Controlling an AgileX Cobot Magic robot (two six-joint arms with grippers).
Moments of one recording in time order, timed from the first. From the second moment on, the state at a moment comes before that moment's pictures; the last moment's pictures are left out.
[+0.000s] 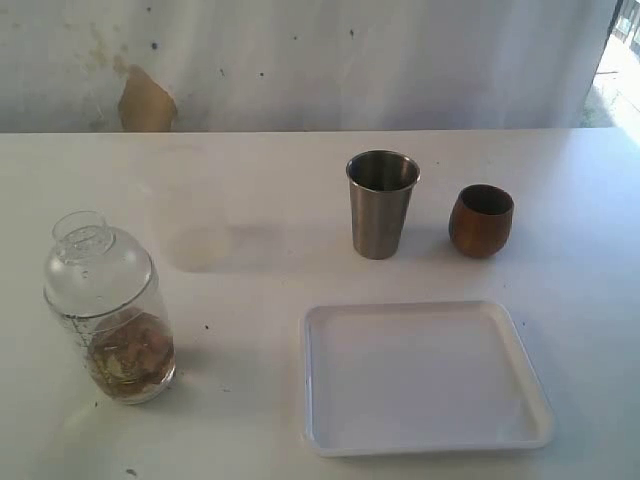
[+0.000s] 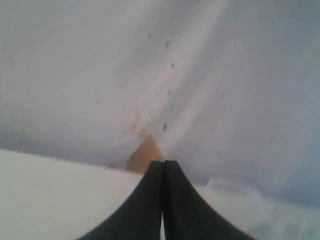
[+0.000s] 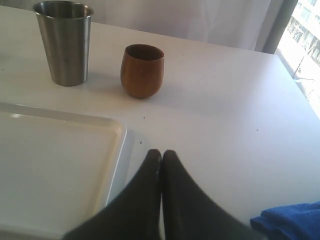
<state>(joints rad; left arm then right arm) -0.02 0.00 0.00 -0.06 -0.07 -0.13 -0.02 0.00 -0.01 -0.01 0.34 -0.11</state>
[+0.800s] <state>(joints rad) -0.02 0.43 0.00 0.96 -0.55 -0.97 -0.02 0.00 -0.01 -0.01 0.34 -0.11</state>
